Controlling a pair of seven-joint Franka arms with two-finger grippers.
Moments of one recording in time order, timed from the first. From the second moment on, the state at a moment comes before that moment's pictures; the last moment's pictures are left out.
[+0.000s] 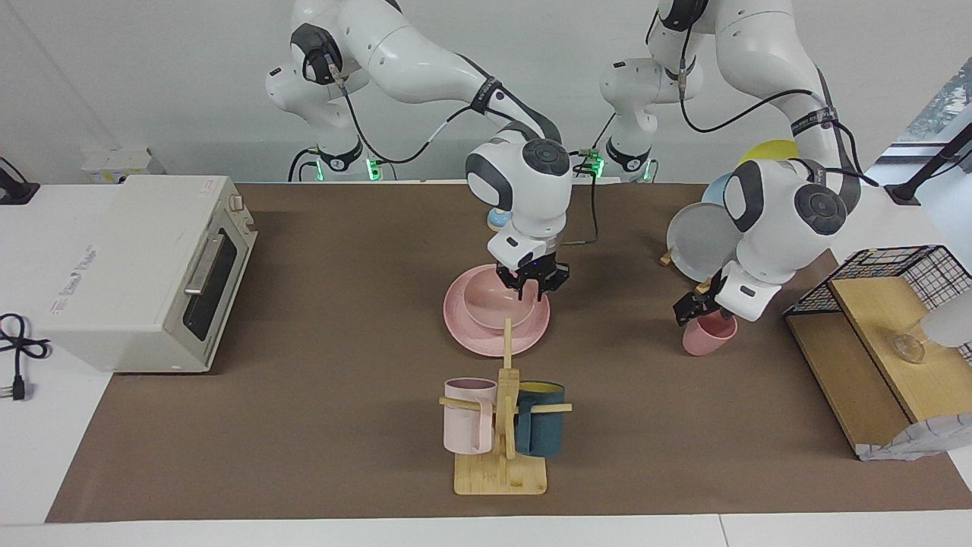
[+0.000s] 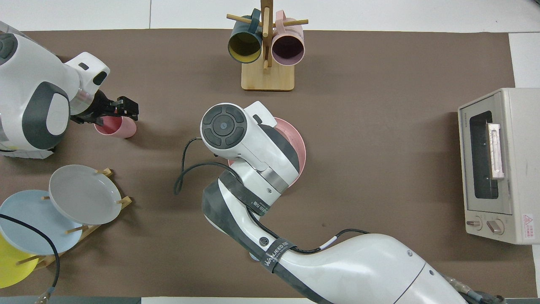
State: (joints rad) left arm -0.01 0.30 -0.11 -1.75 -0.02 1.99 -0.17; right arm 0.55 0.59 0.20 -1.36 -0.16 1.98 0.90
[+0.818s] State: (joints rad) left arm -0.01 0.30 -0.10 -1.82 0.00 2.07 -0.04; right arm 0.19 0.28 0.12 -1.38 -0.08 1.57 0.33
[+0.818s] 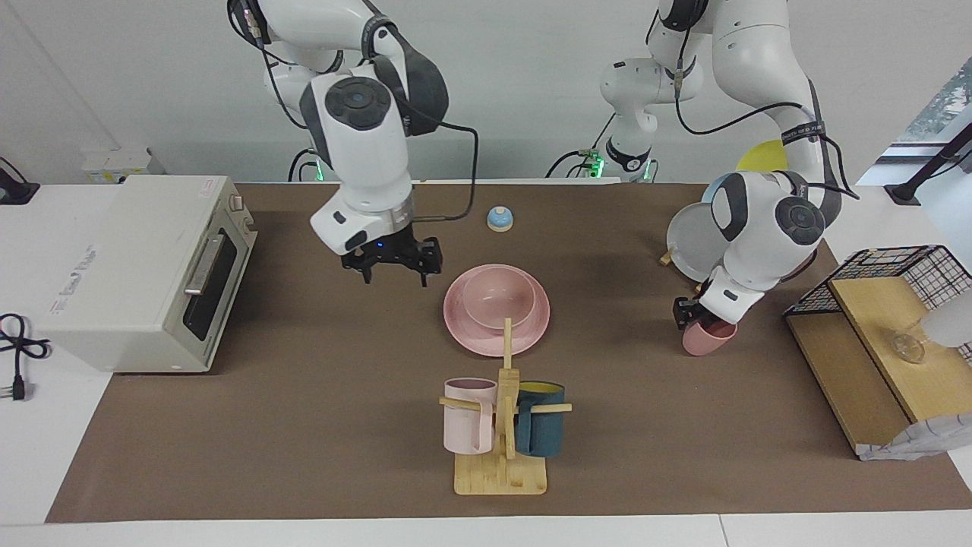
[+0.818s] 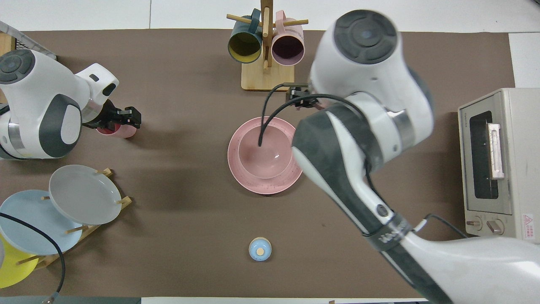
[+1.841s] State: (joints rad) left arm -0.55 0.40 -0.13 -1.27 -0.08 1.74 -1.02; right arm 0.15 0.01 -0.10 -1.71 -0.02 1.64 0.01
